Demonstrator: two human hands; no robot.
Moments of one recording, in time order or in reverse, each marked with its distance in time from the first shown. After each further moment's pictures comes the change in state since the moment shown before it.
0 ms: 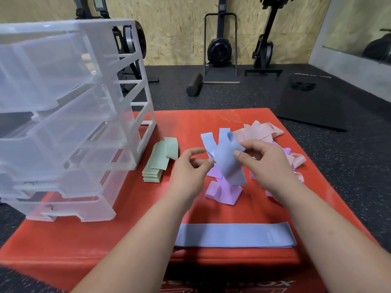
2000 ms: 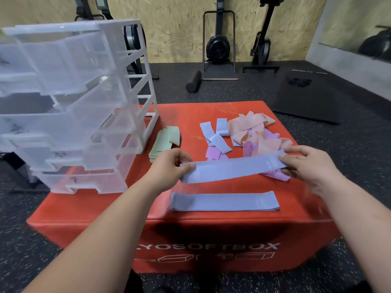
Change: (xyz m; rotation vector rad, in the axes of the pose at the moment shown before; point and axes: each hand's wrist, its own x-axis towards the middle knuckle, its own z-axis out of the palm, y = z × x) left_hand -0.050 0.007 -0.076 0.490 -0.184 0.095; right_hand -0.067 0.023 -0.097 0.216 0.228 0.502
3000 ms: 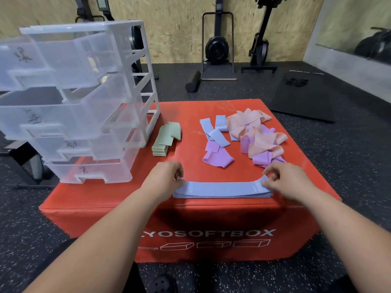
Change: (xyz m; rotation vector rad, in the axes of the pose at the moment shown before) left_hand -0.043 -0.034 0.000 0.577 -0.026 0.123; right_hand -0.024 0.057 -0.002 -0.949 -0.192 -0.297
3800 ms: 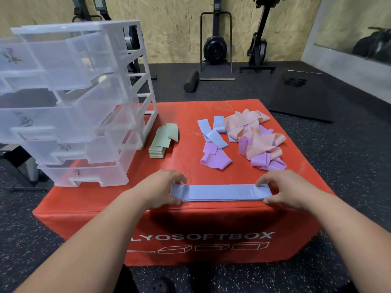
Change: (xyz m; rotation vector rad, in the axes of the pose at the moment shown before) left_hand 0.000 -0.007 -0.011 0.153 -0.283 0.175; right_hand -0.003 0.007 -0.011 -0.257 -0.229 -0.221
